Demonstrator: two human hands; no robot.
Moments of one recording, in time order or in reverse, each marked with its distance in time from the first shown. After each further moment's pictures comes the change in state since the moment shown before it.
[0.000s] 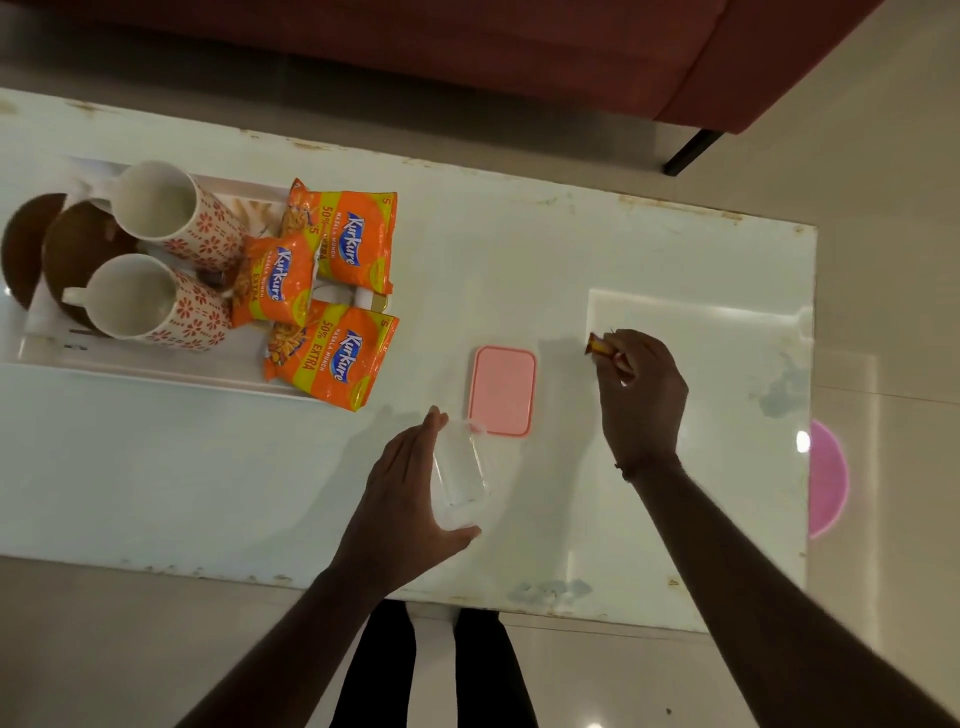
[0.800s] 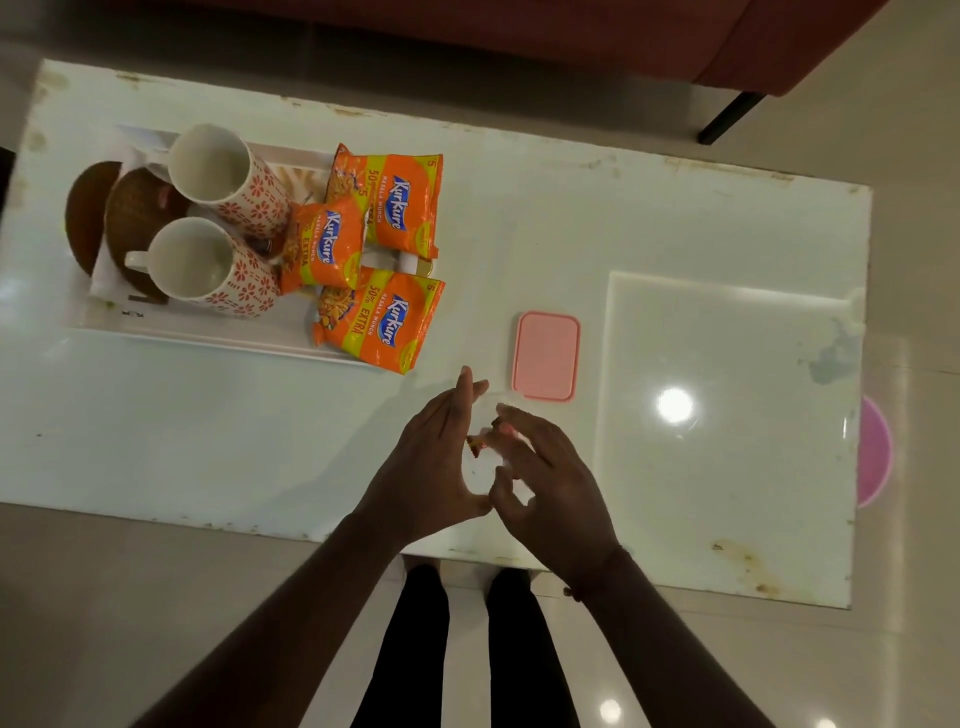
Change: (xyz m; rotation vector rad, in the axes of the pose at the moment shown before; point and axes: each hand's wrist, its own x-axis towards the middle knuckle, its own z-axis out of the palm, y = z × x) left_hand -0.001 -0.015 -0.023 -0.007 -0.105 0.145; right_hand -0.150 -0.068 0.027 -0.027 -0.369 -0.436
